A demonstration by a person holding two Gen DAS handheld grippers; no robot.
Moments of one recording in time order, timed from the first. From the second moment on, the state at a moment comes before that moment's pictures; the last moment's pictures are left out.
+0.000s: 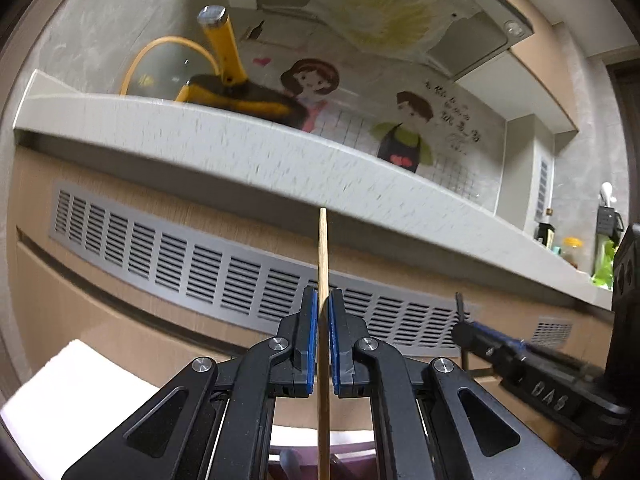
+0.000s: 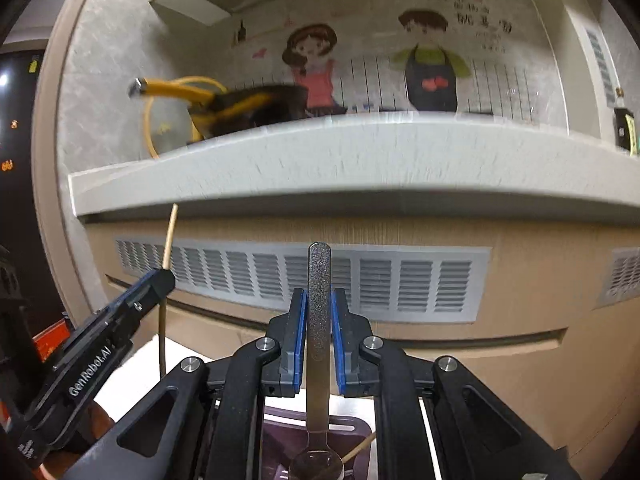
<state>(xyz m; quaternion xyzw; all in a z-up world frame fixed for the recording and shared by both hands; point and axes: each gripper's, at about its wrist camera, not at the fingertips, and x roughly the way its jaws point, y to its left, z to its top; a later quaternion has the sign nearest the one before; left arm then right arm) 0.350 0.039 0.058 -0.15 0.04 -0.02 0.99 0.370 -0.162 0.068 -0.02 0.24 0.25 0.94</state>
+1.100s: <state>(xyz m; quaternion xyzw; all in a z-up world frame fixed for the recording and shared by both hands) 0.249 0.062 0.034 -0.17 0.17 -0.07 0.97 0.301 -0.196 0.016 -0.08 0.36 0.24 0.90</state>
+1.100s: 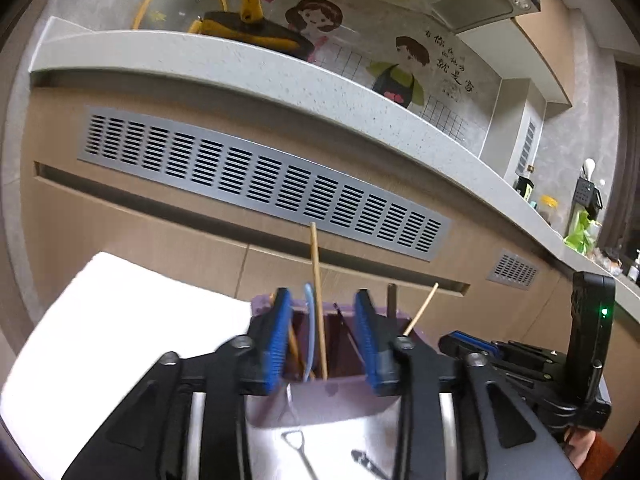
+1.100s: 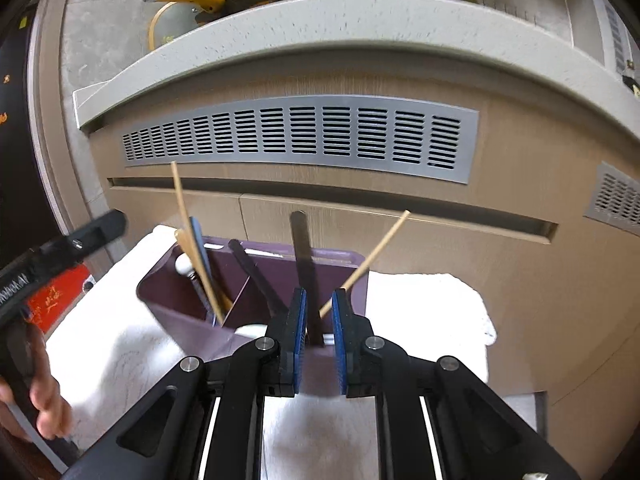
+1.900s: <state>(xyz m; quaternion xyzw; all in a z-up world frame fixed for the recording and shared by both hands) 0.192 0.069 -0.072 -0.13 0.42 -0.04 0.90 0.252 -0.174 -0.086 -0.16 0.52 0.31 0.78</state>
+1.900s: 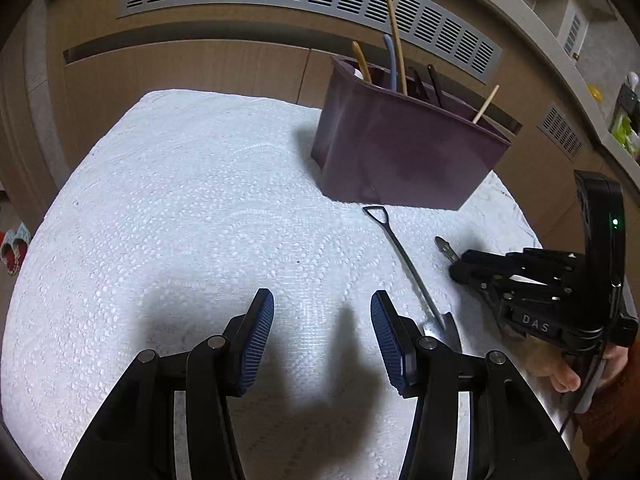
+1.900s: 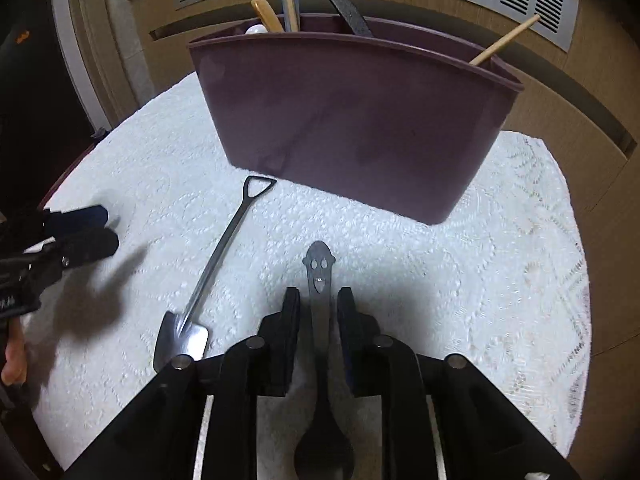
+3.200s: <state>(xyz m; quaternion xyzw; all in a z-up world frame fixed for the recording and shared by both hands) 0.237 -0.009 -0.083 0.02 0.46 -0.06 0.89 0.213 -0.244 -0.054 -0.13 0.50 0.25 0.82</state>
